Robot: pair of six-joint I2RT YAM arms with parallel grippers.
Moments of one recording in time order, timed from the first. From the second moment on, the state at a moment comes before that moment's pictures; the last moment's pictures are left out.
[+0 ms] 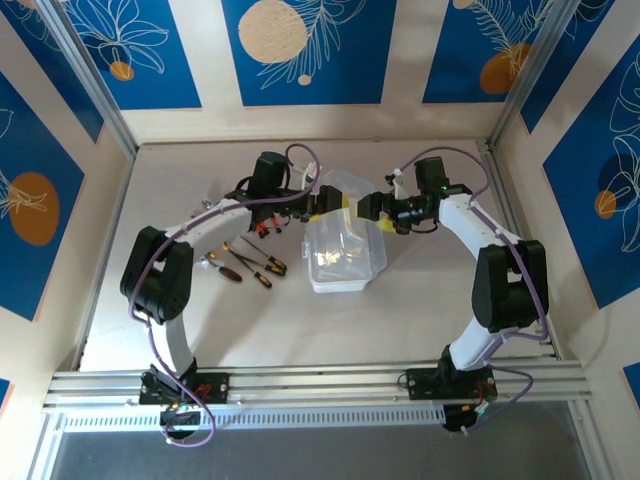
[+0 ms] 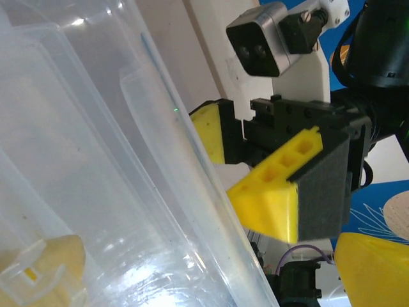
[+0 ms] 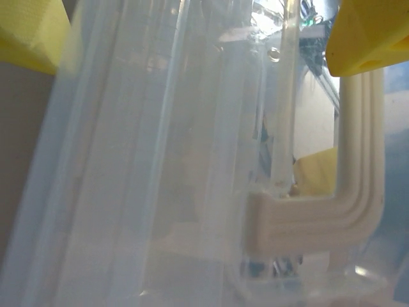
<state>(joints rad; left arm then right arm) -0.52 1.85 1.36 -0.05 0.87 -0.68 0.13 1.66 1.23 -0.64 -0.78 0.28</state>
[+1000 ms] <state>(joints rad) -0.57 1.86 1.52 -0.21 0.79 -0.66 0.60 1.20 1.21 -0.88 -0.03 0.11</state>
